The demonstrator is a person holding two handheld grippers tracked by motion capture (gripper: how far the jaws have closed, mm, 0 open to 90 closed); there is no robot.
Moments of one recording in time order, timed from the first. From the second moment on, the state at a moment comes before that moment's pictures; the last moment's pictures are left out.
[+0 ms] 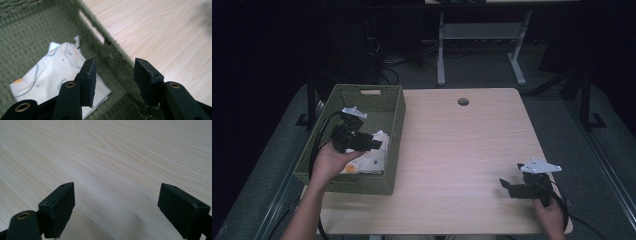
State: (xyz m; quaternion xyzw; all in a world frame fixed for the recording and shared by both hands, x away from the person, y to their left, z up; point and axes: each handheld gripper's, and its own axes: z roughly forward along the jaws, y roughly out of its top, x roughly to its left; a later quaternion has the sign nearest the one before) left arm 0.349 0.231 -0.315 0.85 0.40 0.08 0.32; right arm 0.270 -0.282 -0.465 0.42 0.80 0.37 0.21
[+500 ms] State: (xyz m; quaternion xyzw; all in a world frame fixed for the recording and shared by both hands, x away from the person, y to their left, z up) left arm 0.343 0.220 -0.310 0.83 0.38 0.03 0.40; right arm 0.271 -0.282 -0.465 0.42 0.80 0.37 0.22
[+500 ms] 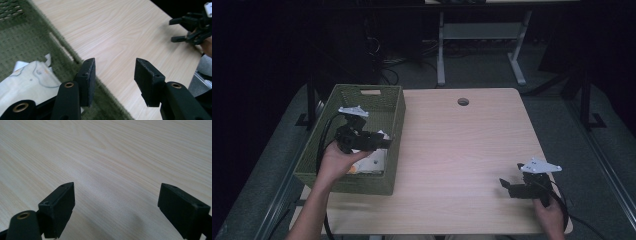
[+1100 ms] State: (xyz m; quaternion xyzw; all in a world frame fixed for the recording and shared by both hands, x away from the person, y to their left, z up) left arm 0.331 0.170 -0.315 0.85 0.33 0.00 0.42; right arm 0.271 -0.284 -0.464 0.41 0.80 0.37 0.22
